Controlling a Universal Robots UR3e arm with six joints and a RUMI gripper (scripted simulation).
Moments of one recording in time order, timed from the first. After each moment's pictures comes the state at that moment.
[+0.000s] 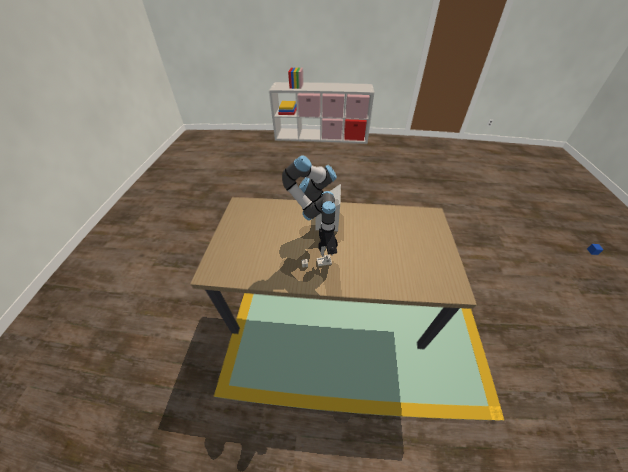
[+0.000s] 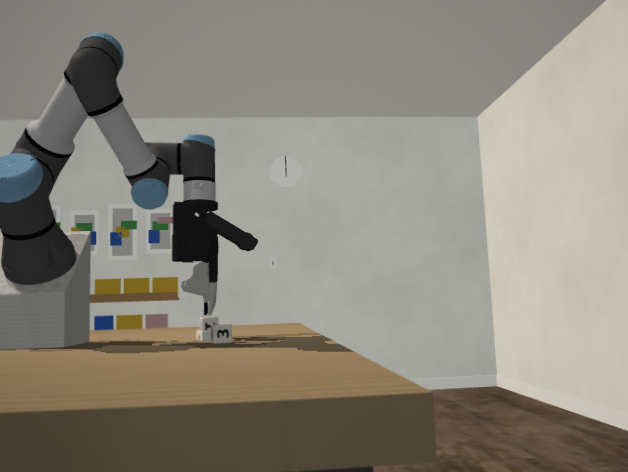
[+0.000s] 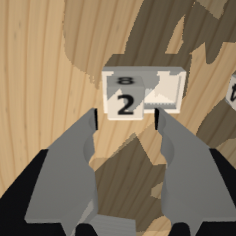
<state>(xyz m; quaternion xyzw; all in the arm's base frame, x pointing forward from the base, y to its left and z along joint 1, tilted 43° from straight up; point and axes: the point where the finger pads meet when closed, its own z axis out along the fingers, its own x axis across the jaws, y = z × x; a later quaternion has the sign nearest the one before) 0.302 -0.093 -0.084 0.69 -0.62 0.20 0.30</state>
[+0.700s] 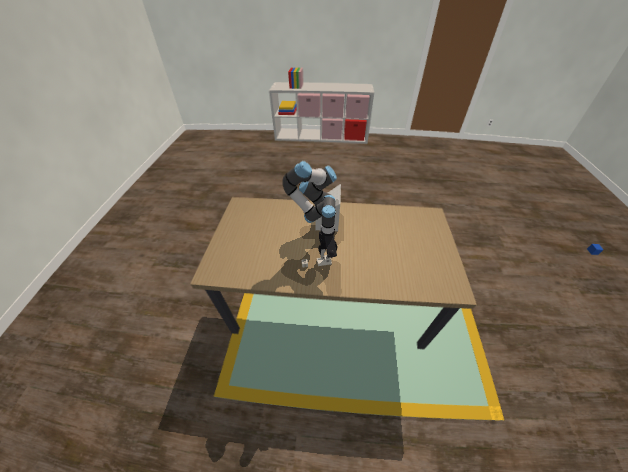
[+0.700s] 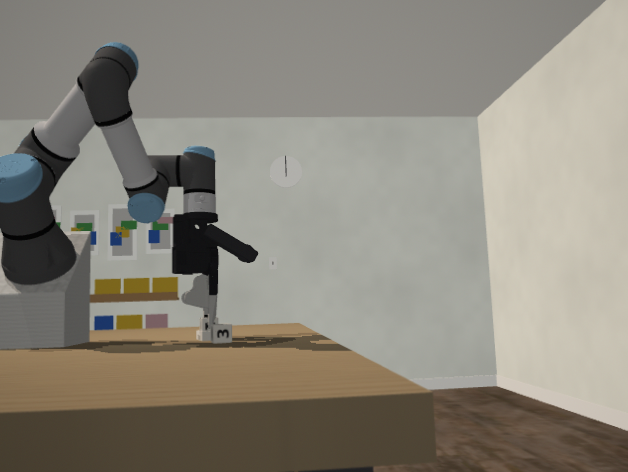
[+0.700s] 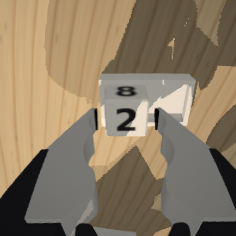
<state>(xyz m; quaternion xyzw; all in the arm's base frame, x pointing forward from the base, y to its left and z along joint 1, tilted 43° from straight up) 0.300 -0.109 -0.102 0.69 -0.62 0.20 0.30</state>
